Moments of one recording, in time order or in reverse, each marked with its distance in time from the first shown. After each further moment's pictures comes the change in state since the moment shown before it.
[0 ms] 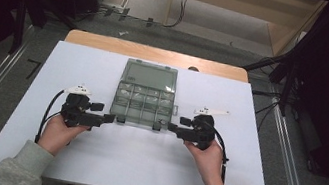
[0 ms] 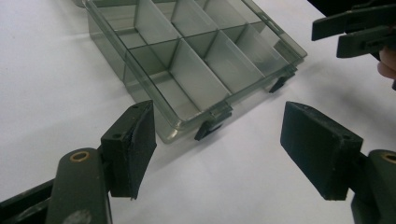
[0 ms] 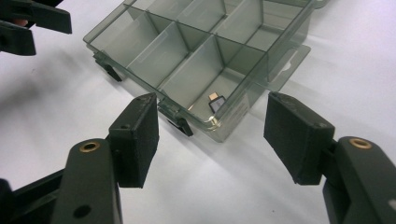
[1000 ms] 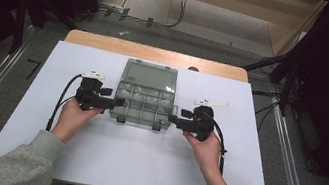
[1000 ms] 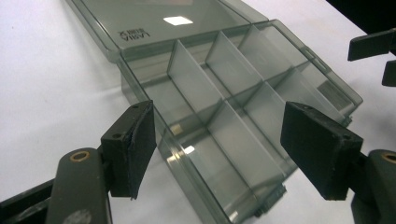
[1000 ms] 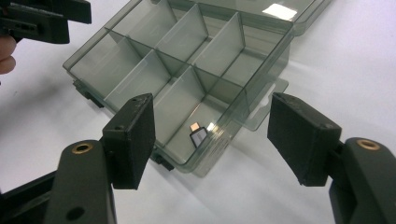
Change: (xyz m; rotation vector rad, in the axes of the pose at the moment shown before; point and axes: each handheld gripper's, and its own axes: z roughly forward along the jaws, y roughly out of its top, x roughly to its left) left arm 0.016 0.042 0.035 -0.011 0.076 0.017; right arm -0.011 0.020 0.012 -0.019 -0.025 0.023
